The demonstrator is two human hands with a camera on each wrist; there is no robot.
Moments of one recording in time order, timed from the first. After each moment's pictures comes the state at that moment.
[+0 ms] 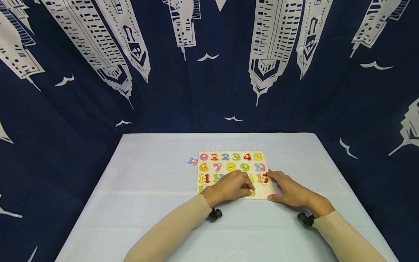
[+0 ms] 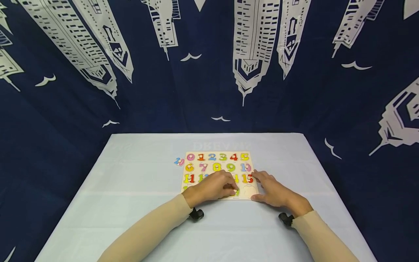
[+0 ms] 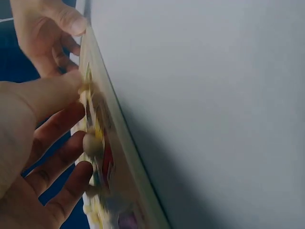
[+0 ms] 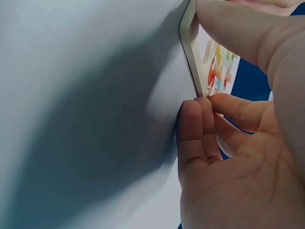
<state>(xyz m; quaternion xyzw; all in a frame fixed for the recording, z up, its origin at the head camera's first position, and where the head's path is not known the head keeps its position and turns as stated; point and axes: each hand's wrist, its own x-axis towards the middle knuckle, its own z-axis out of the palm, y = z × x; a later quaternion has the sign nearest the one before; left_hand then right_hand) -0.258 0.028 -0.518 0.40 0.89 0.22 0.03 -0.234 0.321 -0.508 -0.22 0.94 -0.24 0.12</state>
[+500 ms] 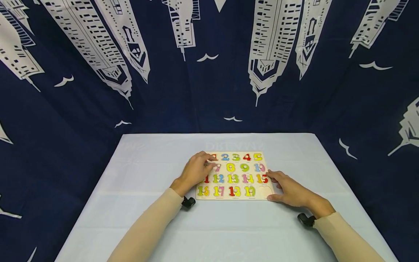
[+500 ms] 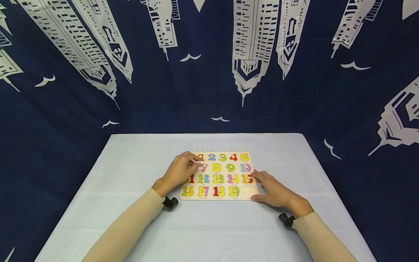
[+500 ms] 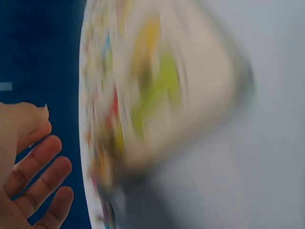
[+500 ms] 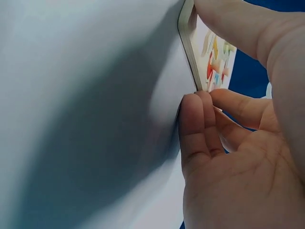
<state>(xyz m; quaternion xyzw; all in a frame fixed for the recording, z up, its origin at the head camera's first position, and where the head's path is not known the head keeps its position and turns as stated) -0.290 -0.076 -0.512 0.19 0.93 0.31 -0.08 -0.232 0.321 -0.508 -0.21 0.93 -0.26 0.12</state>
